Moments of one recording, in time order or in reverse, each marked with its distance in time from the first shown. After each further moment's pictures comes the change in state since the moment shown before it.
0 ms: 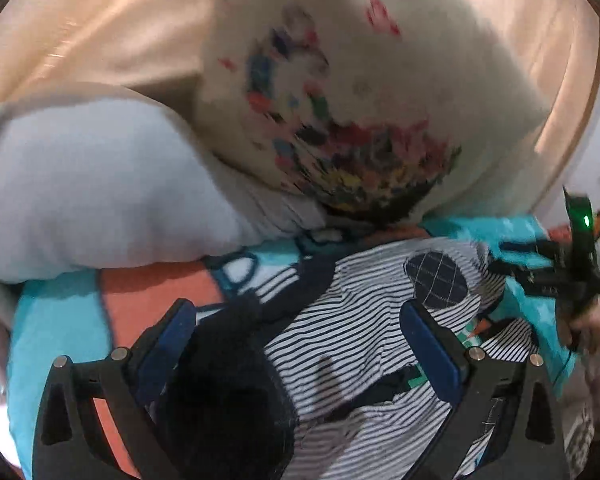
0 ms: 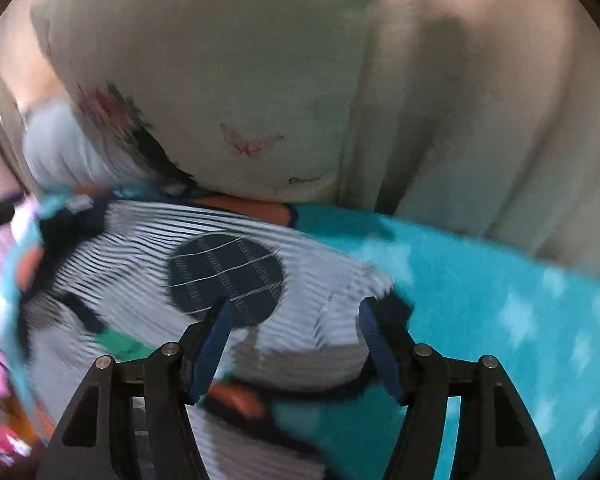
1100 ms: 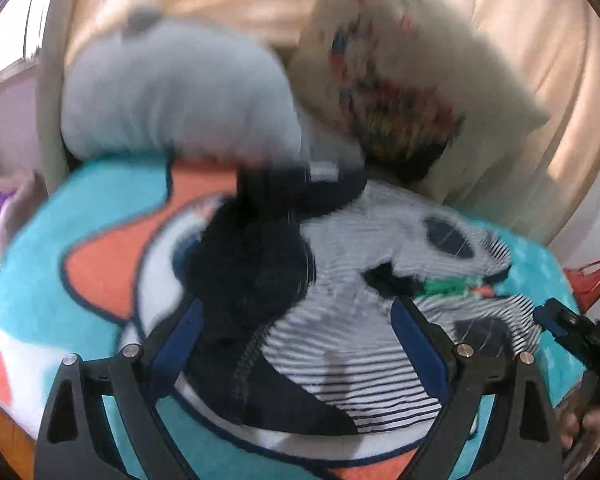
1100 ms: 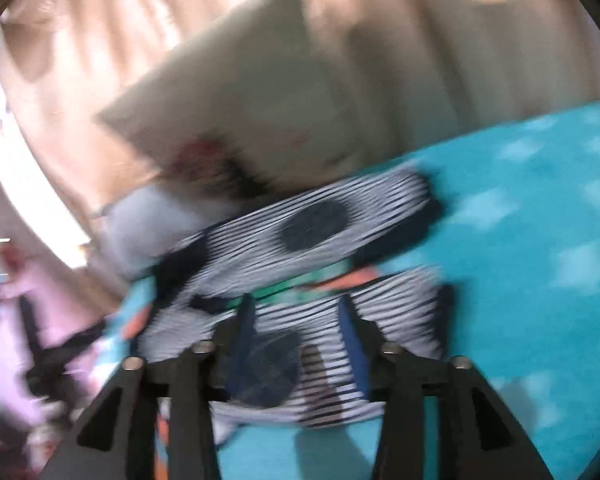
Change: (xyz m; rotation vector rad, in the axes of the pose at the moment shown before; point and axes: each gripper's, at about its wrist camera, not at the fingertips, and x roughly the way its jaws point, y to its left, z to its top) left arm -0.045 -0.002 -0.131 -0.258 -0.079 0.119; right arm -0.079 0.036 -0.135 0.458 -0.290 0.363
